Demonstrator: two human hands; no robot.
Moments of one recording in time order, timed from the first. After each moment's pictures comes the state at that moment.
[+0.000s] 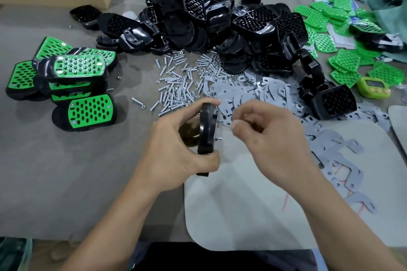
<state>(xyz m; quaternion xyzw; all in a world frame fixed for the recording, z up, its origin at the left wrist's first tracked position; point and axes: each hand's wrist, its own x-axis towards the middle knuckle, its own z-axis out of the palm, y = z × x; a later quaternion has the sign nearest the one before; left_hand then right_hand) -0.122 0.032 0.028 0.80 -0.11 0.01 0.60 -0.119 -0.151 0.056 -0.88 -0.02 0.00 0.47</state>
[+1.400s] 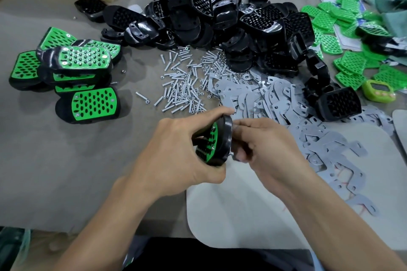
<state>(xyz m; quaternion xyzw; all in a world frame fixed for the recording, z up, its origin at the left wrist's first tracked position) -0.132 0.039 0.038 0.87 -0.15 0.00 0.47 -0.118 -0.138 0.042 -0.72 0.05 0.17 0.67</state>
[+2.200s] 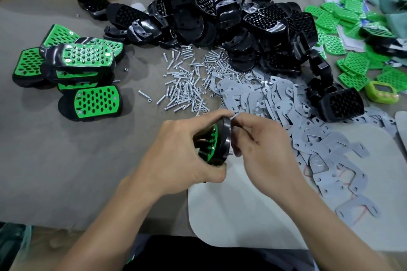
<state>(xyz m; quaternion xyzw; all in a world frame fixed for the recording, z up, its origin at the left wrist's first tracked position) -0.131 0.041 0.027 0.86 -0.15 -0.01 0.49 -0.126 -0.135 0.033 -0.88 -0.06 0.04 0.48</state>
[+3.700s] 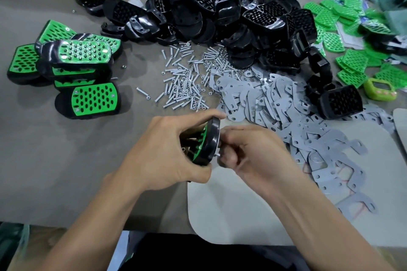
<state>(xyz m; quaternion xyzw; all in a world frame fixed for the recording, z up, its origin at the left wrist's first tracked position) -0.128 0.061 0.025 0.86 -0.15 -0.06 0.49 -0.123 -0.121 0.029 -0.61 0.12 0.23 0.75</state>
